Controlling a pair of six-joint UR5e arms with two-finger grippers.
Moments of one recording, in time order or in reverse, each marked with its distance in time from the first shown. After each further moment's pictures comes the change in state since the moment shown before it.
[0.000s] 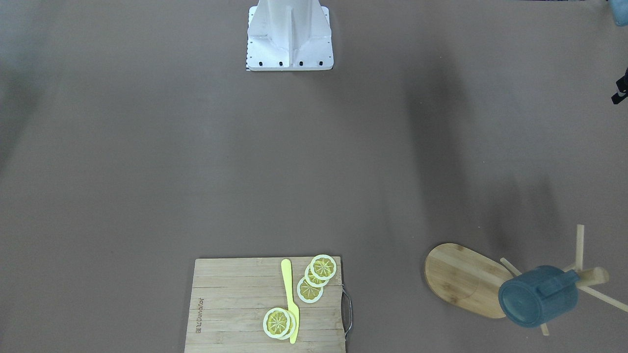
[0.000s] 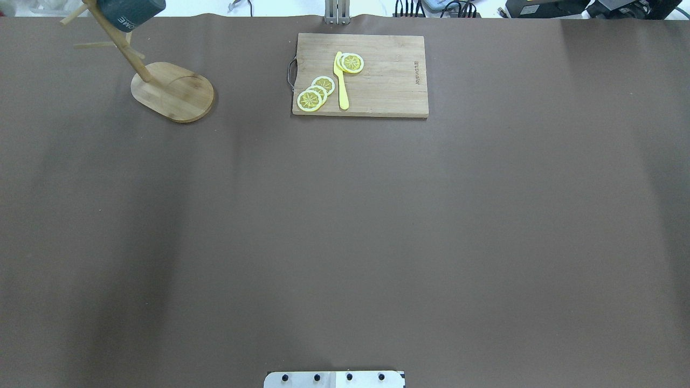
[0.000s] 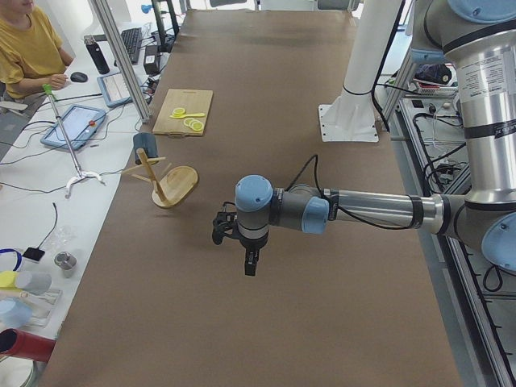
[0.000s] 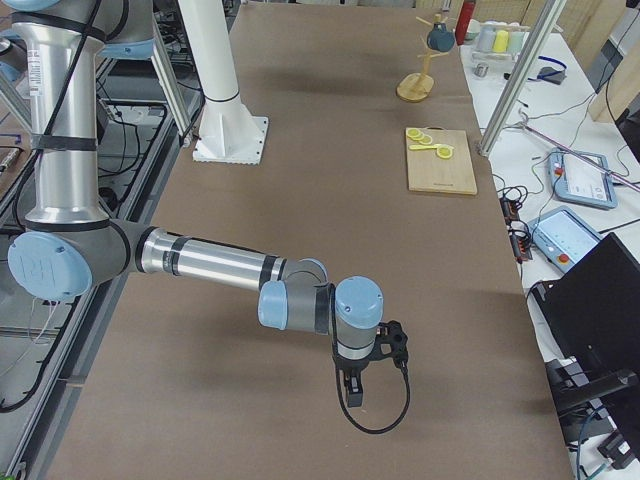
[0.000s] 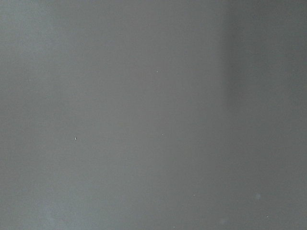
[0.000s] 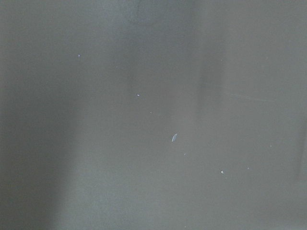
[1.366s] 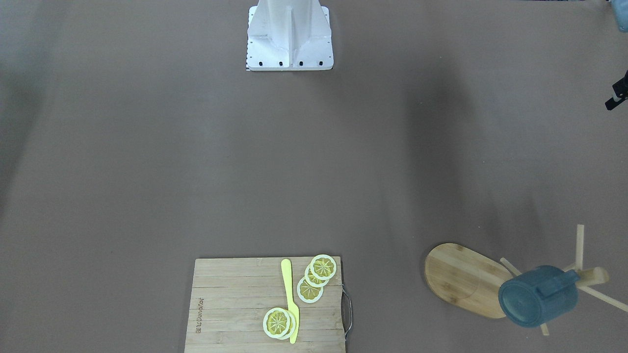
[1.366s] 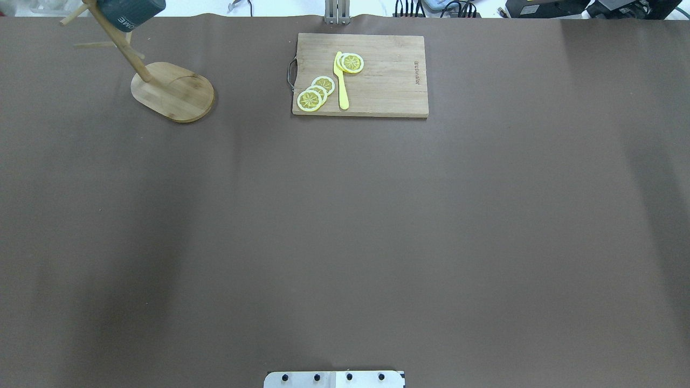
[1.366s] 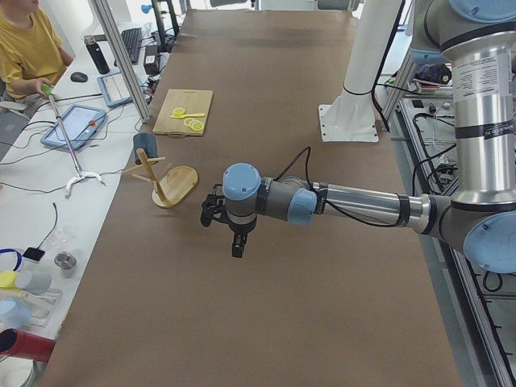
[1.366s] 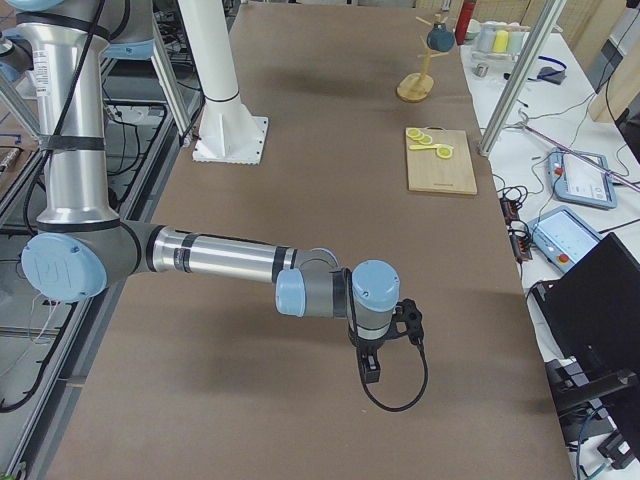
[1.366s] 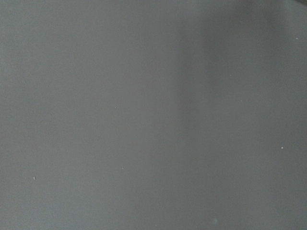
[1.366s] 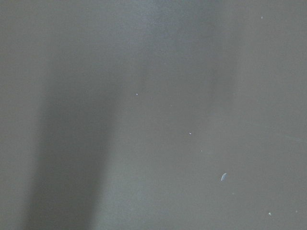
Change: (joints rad) left arm -0.005 -0.056 -0.006 -0.012 -0.100 0.000; right arm -0.065 0.060 0.015 -0.003 0.082 0.044
